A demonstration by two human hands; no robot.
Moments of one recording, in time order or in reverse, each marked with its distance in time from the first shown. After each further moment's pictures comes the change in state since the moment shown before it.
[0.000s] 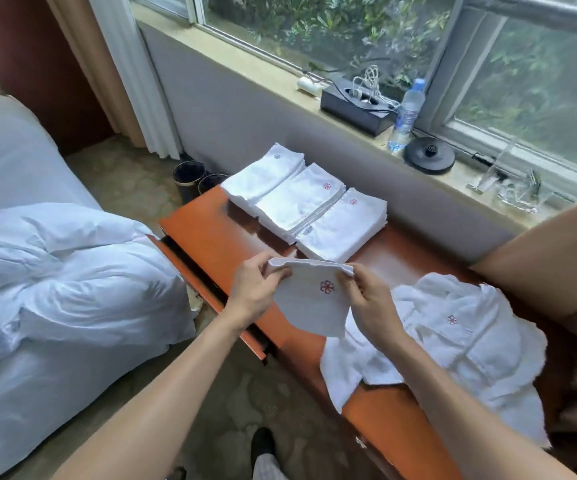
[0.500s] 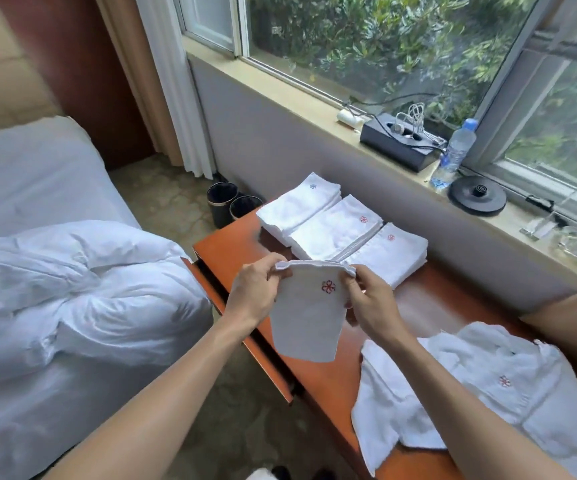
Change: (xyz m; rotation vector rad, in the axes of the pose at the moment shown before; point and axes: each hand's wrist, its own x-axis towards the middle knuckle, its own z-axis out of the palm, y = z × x) left_hand 0.065 -0.013 -0.091 0.209 0.124 0.140; right_hand 0.090 -0.061 0.069 0.056 -0.067 0.058
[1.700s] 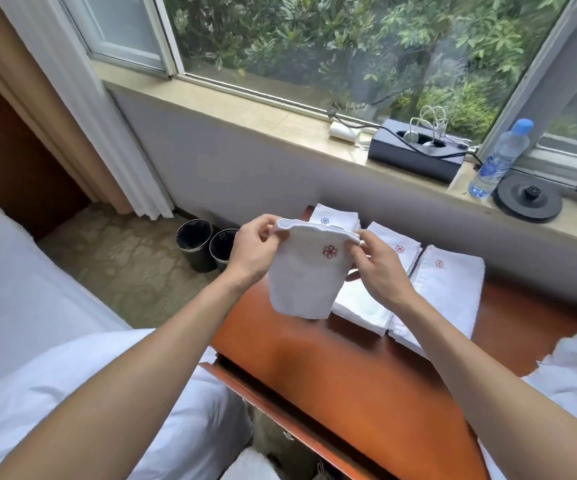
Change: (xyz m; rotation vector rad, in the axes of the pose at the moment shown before) left_hand 0.344 -0.101 -0.104 -0.322 -0.207 0.017; right_hand 0.260 -0.086 0.139 0.089 0.182 0.024
